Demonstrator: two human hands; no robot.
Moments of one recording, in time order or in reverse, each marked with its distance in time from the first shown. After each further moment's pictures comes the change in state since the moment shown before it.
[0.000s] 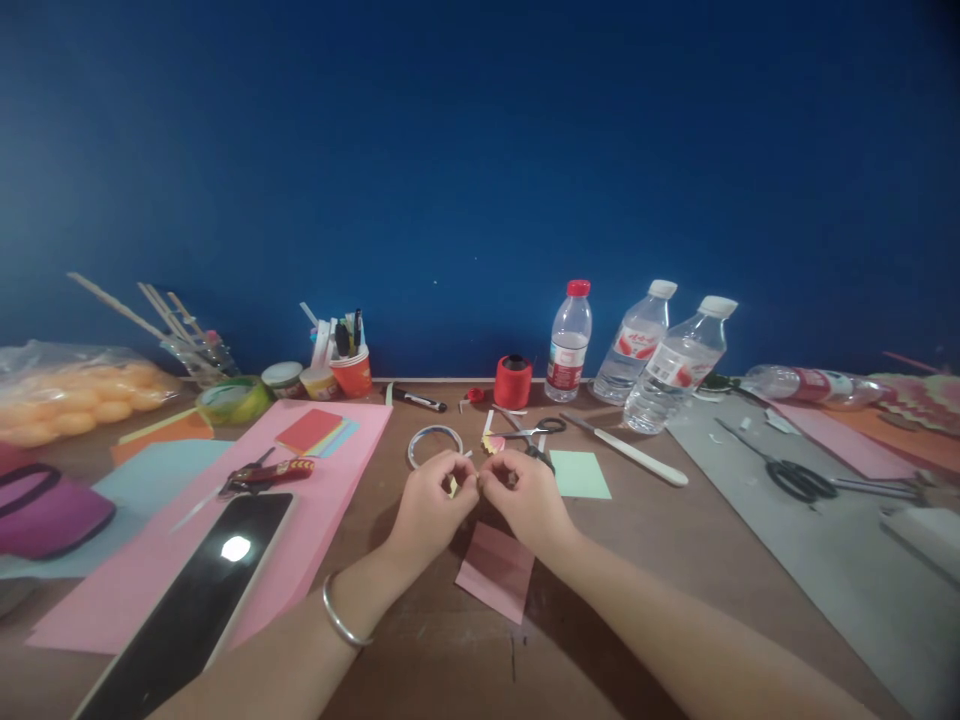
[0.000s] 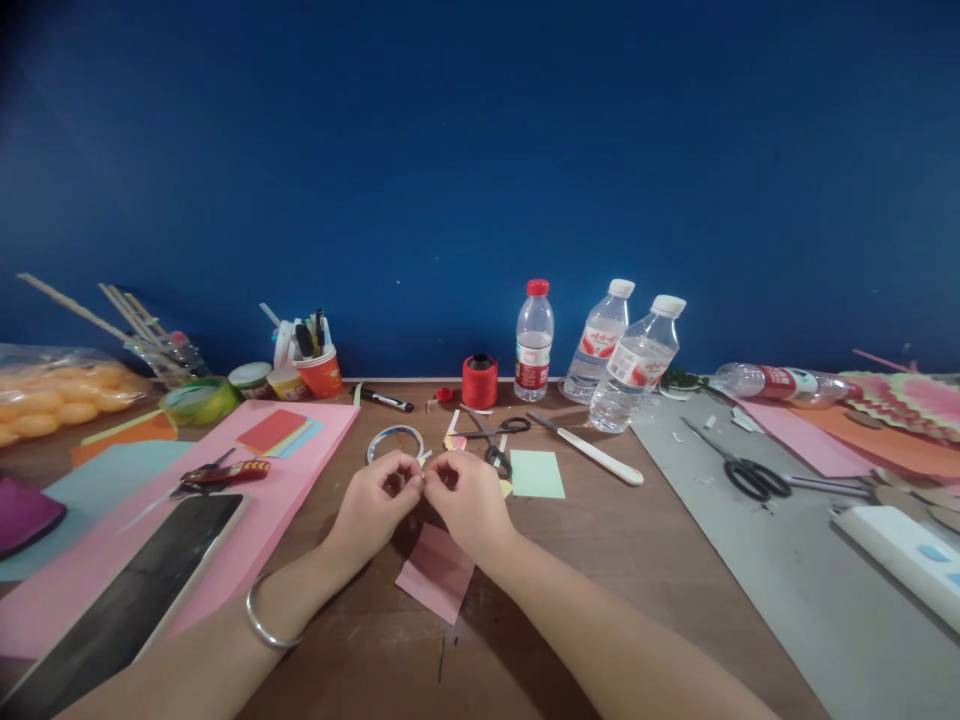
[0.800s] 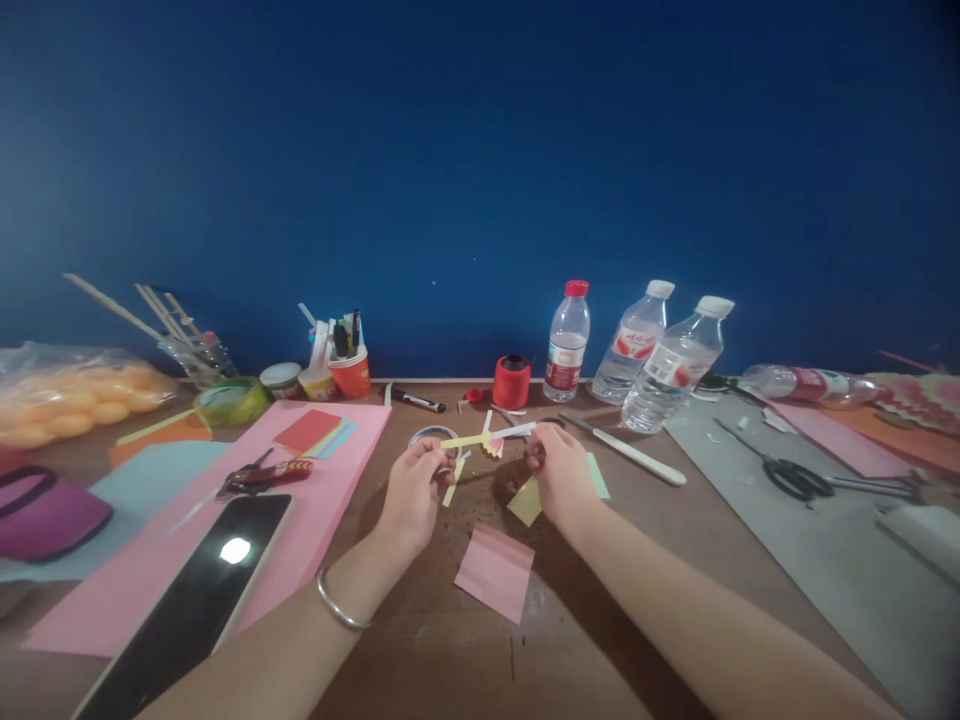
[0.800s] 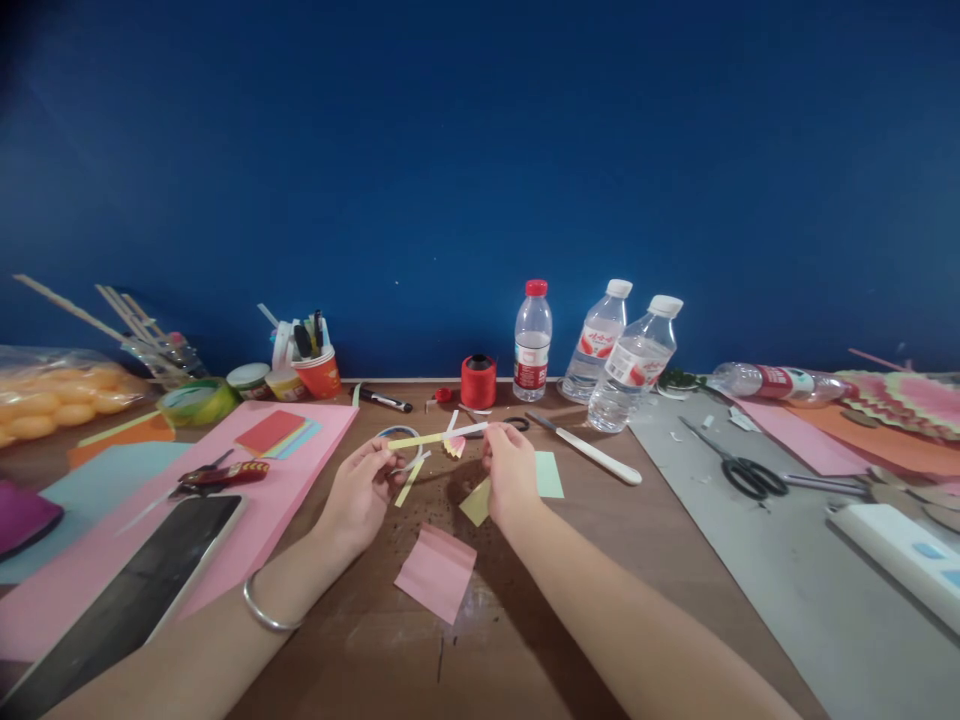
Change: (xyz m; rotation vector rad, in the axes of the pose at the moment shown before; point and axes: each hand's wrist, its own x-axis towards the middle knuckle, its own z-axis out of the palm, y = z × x) left_hand 0.013 -0.015 0.006 -1.082 0.218 -0.420; right_hand 0.030 0.033 -0.011 0.739 0.434 0.343
